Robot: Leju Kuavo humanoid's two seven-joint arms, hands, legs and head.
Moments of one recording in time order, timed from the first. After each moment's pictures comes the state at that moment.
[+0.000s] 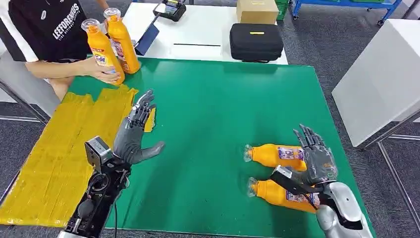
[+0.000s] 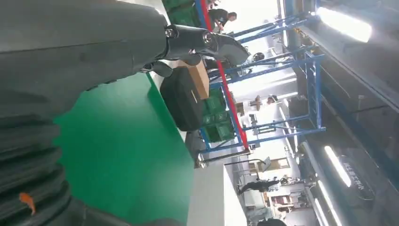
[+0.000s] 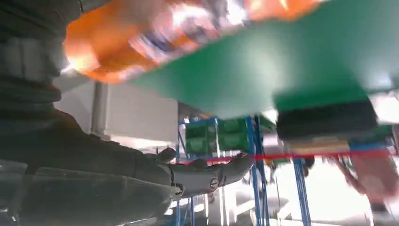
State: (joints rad) left arm -0.30 -0.10 -0.23 -1.15 -0.08 -0.28 -0.70; right arm 0.01 -0.26 -0.13 -1.27 1.12 -0.12 -0.29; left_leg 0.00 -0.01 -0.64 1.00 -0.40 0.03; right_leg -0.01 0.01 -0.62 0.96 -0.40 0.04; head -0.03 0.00
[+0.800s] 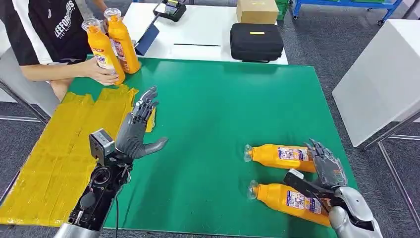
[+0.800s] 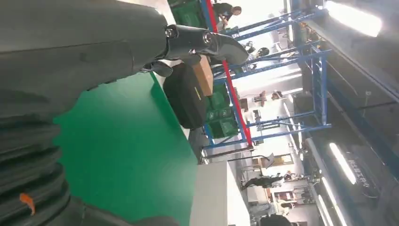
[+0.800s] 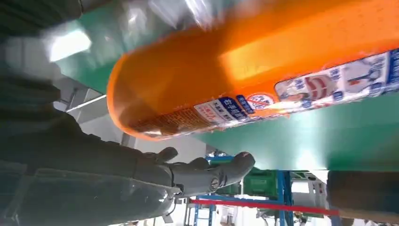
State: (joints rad) left arm -0.35 -0.10 -0.24 -1.08 -0.06 -0.29 -0.70; right arm -0.05 -0.31 -0.19 -1.05 1.10 -0.09 -0.32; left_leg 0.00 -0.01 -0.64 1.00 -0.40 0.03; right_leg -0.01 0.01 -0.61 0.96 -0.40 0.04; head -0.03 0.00
